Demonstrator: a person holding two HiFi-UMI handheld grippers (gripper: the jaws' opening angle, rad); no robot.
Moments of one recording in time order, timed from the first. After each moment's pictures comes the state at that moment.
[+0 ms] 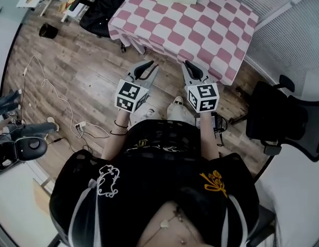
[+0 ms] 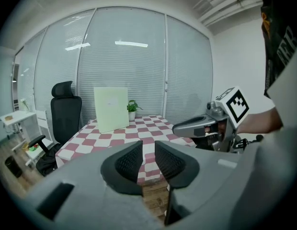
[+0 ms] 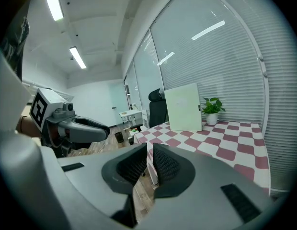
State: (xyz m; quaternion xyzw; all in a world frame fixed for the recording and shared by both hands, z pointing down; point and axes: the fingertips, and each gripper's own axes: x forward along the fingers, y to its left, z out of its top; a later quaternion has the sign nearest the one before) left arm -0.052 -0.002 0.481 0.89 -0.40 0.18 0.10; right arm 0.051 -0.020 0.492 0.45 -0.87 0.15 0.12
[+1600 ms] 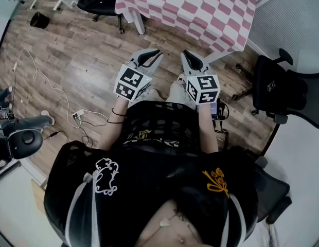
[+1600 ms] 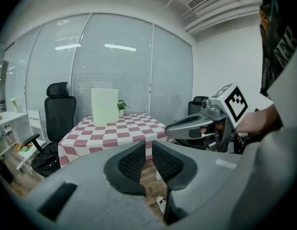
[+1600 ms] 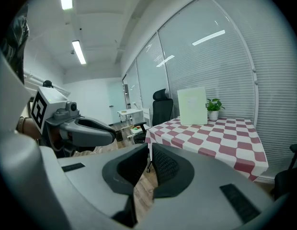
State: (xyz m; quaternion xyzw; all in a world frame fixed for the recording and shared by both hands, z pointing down) left arm -0.139 0.140 0.486 0.93 -0.33 0.17 0.09; right arm -0.062 0.129 0.492 0.48 -0.85 0.14 0.13
